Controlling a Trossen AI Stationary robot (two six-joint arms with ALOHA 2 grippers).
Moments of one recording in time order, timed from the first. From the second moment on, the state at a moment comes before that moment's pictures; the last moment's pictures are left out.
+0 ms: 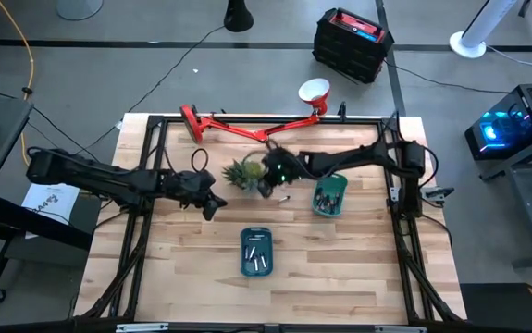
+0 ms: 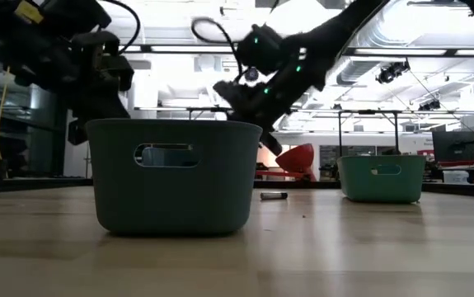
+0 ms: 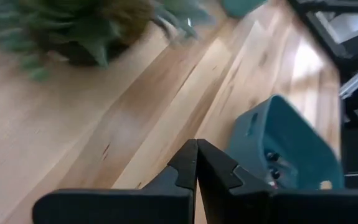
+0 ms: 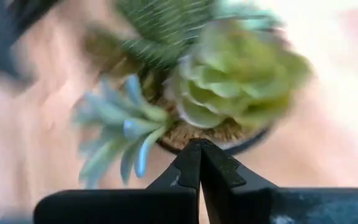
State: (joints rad) left arm -0.01 1.04 0.39 -0.02 -0.01 -0.77; right arm -0.18 1.94 1.19 -0.01 -0.04 0.50
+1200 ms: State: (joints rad) left arm -0.01 0.92 0.39 0.01 -0.02 -0.76; right arm -0.10 1.93 1.21 -0.46 -0.08 -0.35
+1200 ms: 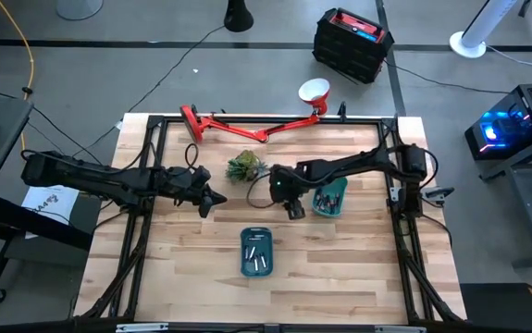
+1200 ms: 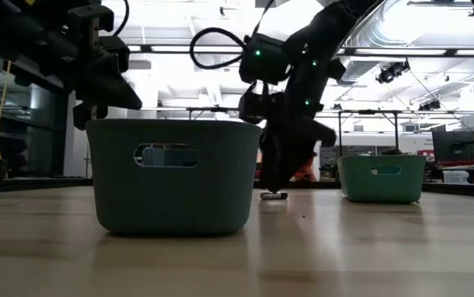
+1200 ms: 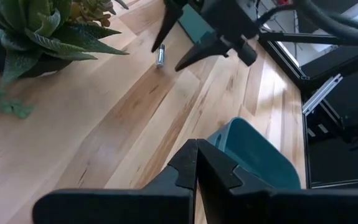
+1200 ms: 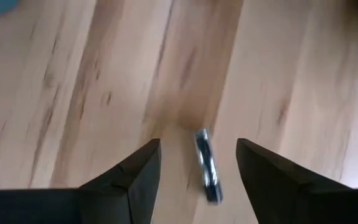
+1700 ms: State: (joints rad) left arm -0.03 0.90 0.39 0.17 0.02 -0.77; right arm -0.06 1.97 1.22 -0.51 0.02 -0.23
